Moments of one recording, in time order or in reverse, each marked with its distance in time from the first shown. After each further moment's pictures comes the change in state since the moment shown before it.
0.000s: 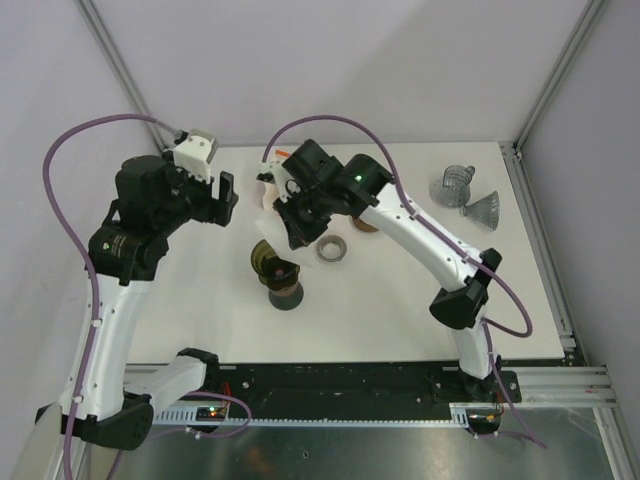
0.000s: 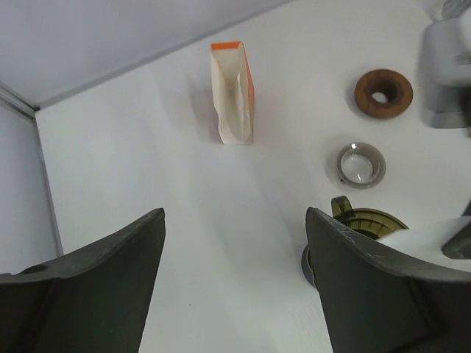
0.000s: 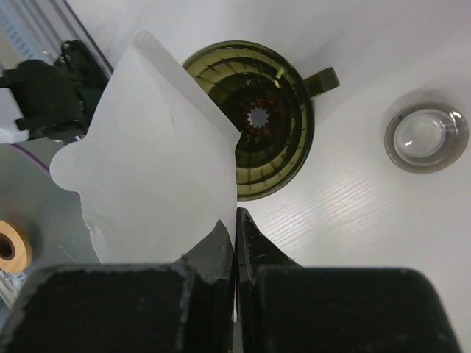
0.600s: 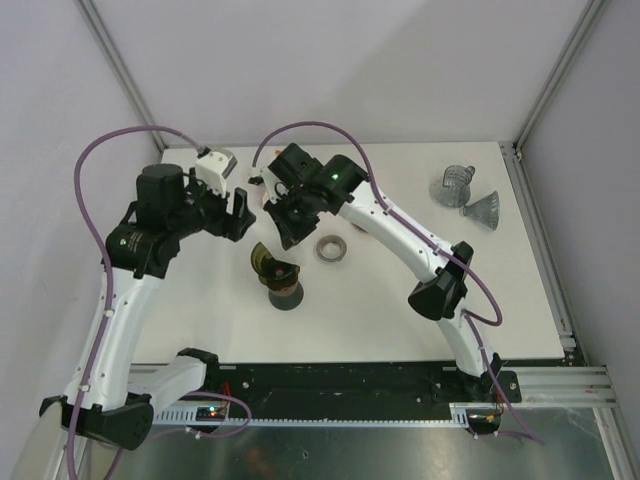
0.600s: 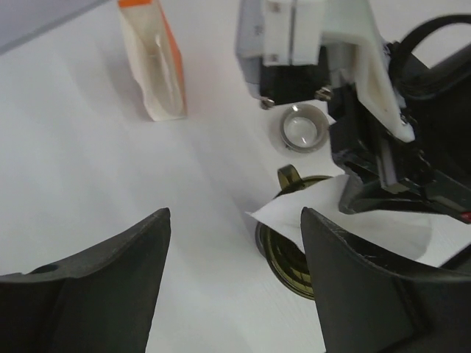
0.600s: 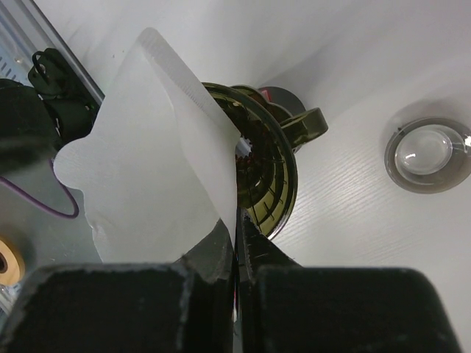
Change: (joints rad) left arm 0.003 0.007 -0.125 -0.006 0.176 -0.019; right arm -0.011 0.188 0.128 -0.042 0.006 -0.002
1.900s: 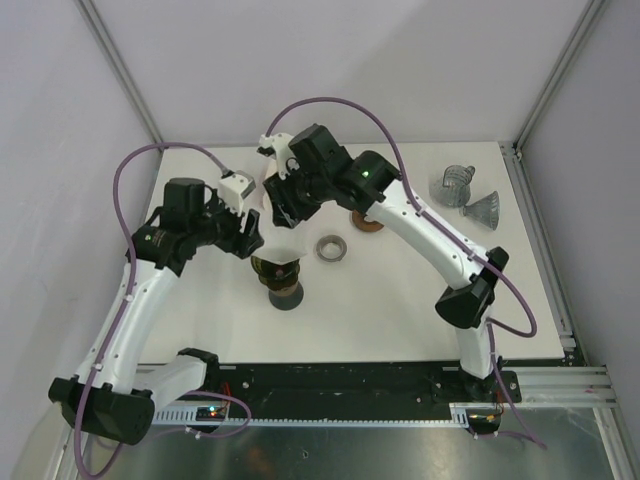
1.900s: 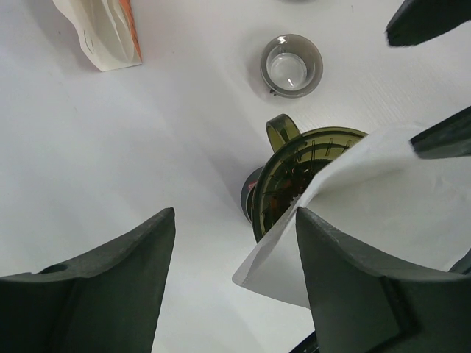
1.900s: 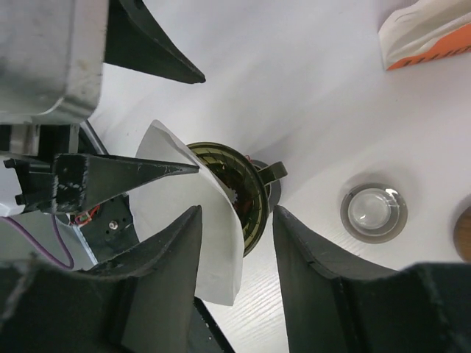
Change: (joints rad) left arm 0.000 0.029 -0.202 0.021 0.097 0.073; right arm -0.026 -0.177 -0.172 0.278 0.043 -0.016
